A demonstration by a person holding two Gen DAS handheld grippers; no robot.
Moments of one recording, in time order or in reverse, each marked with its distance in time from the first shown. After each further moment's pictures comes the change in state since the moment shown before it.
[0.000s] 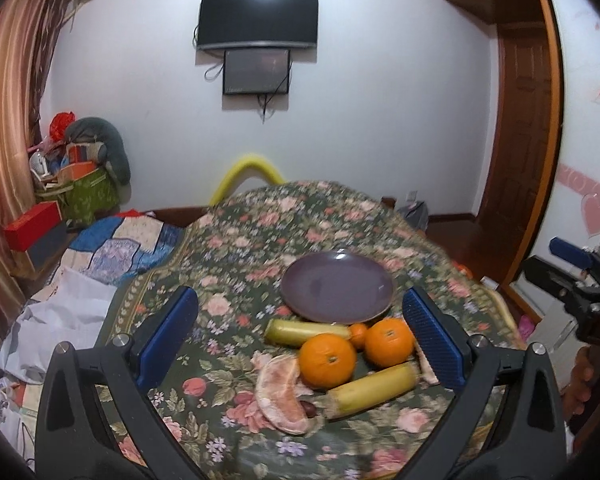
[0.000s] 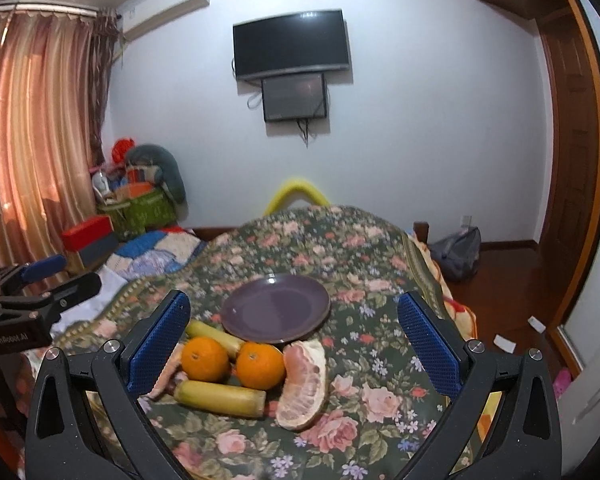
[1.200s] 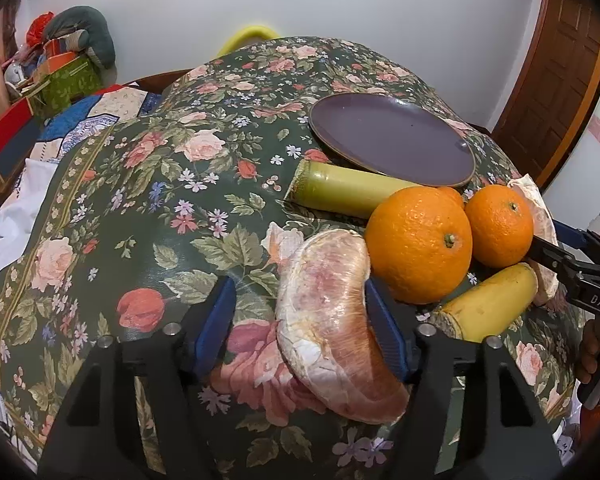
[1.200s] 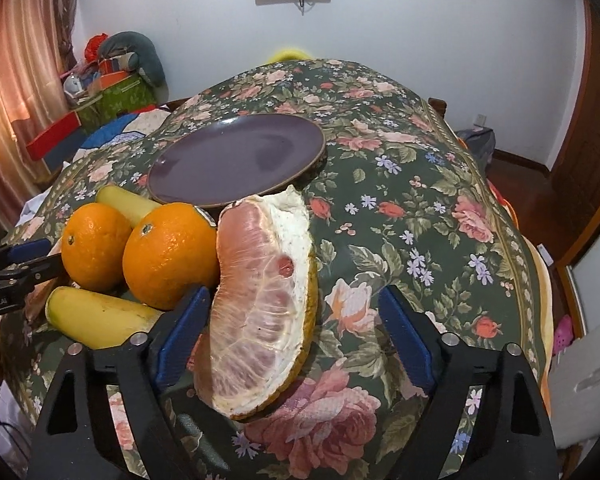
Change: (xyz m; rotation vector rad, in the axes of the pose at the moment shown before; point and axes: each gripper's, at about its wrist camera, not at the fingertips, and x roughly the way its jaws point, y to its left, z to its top) left arm 0.137 0.039 -0.096 -0.073 0.439 -0.039; right arm 0.130 -0.027 -0.080 -0.011 0.424 0.001
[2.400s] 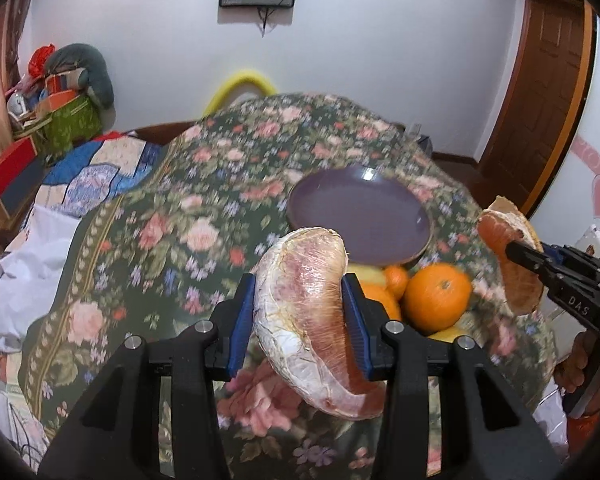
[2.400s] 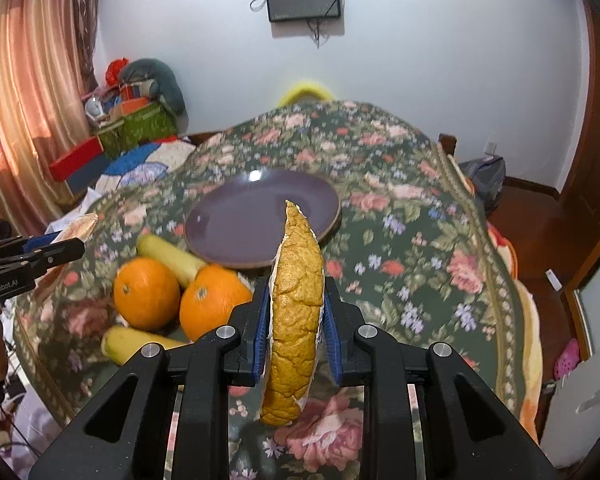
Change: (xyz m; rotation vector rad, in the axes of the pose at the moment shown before) left arm -0.067 -0.023 0.048 0.026 -0.155 -0.021; right arm -0.045 0.004 0.034 -0.009 -0.127 0.049
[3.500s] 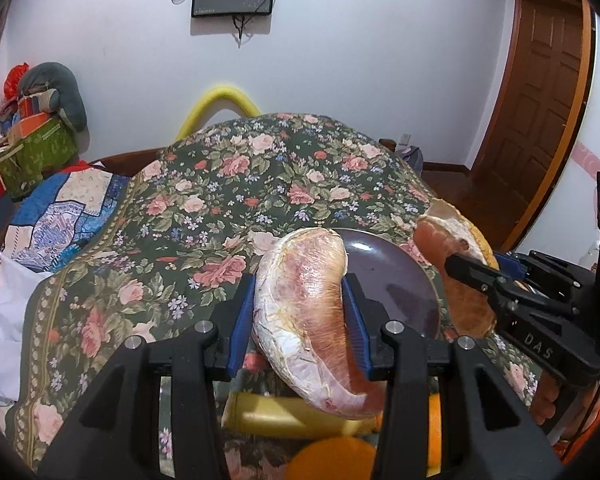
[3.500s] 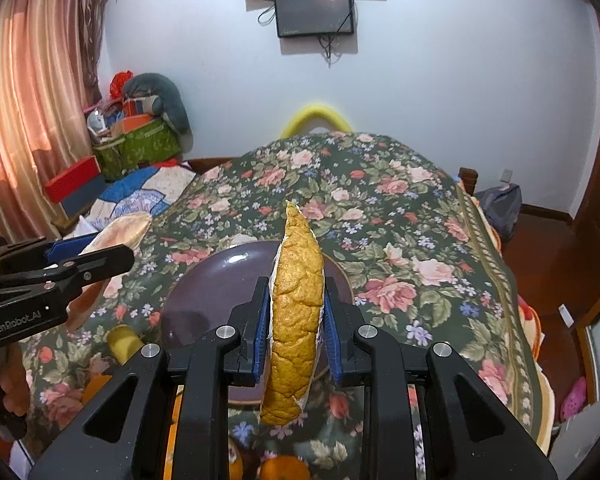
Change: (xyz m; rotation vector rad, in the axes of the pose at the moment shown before) left arm 0.095 -0.025 0.081 0.037 -0.015 -0.038; right arm 0.081 -0.001 0.065 -0.034 -0.030 0.045
